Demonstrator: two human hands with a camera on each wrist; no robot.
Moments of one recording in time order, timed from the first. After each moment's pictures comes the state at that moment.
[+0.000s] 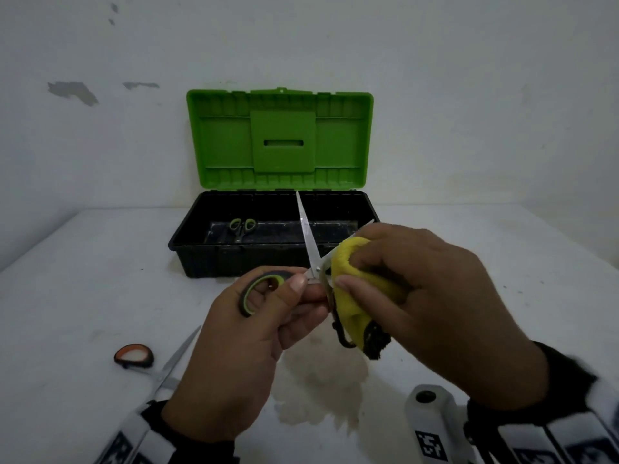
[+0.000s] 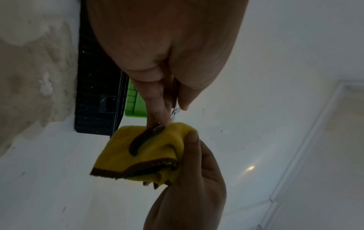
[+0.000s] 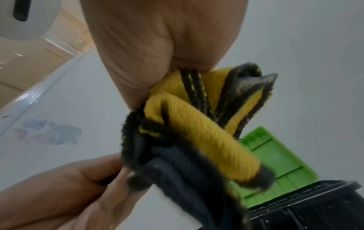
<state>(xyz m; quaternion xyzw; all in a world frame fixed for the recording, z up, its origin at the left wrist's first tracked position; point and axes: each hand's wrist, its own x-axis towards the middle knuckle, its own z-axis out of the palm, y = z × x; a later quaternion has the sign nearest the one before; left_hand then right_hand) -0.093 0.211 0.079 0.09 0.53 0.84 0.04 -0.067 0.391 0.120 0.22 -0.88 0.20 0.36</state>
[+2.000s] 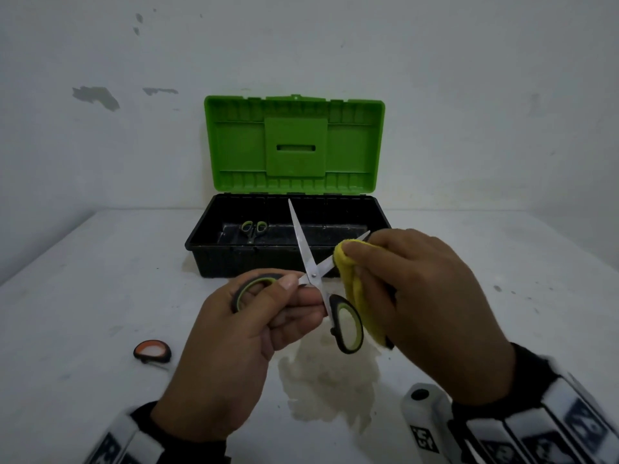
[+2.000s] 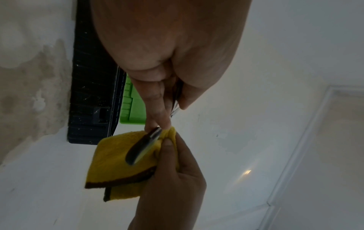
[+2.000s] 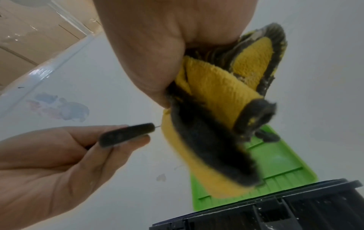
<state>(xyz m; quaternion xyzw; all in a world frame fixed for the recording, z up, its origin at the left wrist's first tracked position) -0.088 0.187 0.088 0.08 0.52 0.85 0.05 -0.081 0.378 0.103 0.18 -0.89 0.12 0.41</state>
